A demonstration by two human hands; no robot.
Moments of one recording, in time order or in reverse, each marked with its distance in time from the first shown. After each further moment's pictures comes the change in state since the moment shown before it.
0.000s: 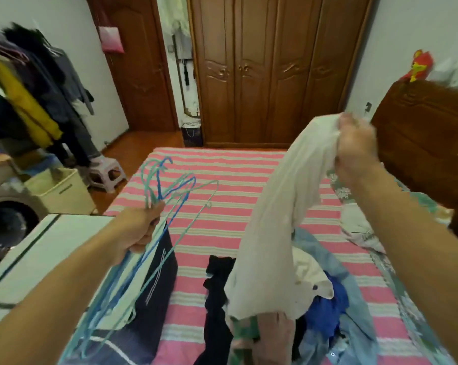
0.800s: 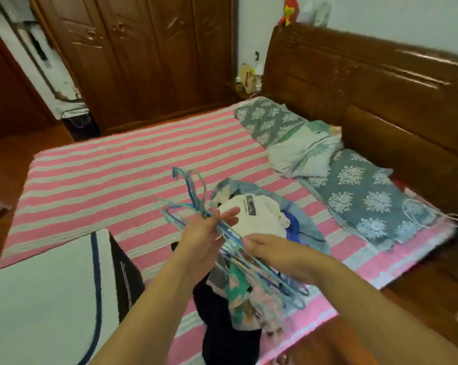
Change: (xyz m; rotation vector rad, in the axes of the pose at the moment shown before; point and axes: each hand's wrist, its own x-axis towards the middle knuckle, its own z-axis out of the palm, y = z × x) left_hand 0.020 -0.056 0.125 -0.318 -0.562 -0.061; right_hand -0.223 0.159 0.016 -0.425 -0.634 0.608
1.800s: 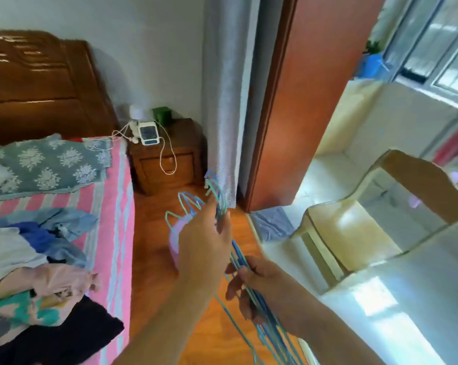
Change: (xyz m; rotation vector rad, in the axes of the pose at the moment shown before) left_hand -0.470 -0.197 0.071 0.821 -1.010 0.832; right_hand -0.444 0.092 0.492 1.019 1.339 -0.089
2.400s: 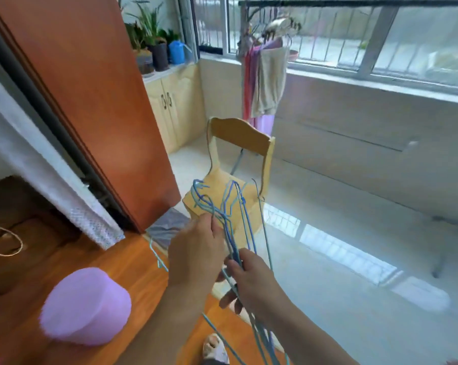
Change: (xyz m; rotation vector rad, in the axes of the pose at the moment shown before) left_hand -0.179 0.260 0.211 0.094 -0.472 0.559; right_hand -0.263 0.048 -0.181 0.100 0.945 -0.014
